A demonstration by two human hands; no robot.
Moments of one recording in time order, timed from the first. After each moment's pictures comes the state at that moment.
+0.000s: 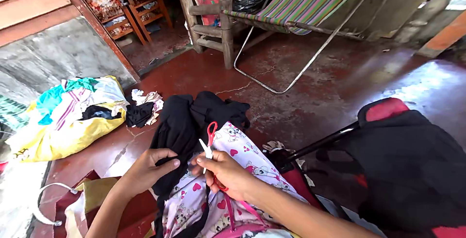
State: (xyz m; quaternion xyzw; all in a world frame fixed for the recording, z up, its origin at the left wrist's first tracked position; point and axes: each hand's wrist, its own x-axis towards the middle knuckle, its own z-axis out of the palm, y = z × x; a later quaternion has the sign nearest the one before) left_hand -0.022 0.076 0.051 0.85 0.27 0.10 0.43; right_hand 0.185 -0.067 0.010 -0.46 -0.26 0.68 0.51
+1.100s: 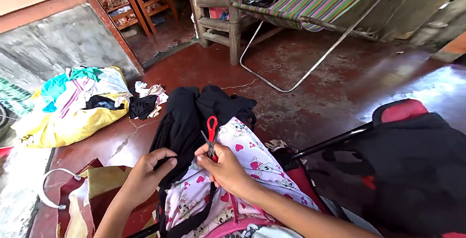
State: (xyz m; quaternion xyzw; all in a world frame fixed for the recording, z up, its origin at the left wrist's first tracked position) left_hand -0.045 0.048 0.035 0.84 0.33 0.19 0.39; right_hand 0.172 -0.066 0.000 -0.56 -0.40 0.52 0.51
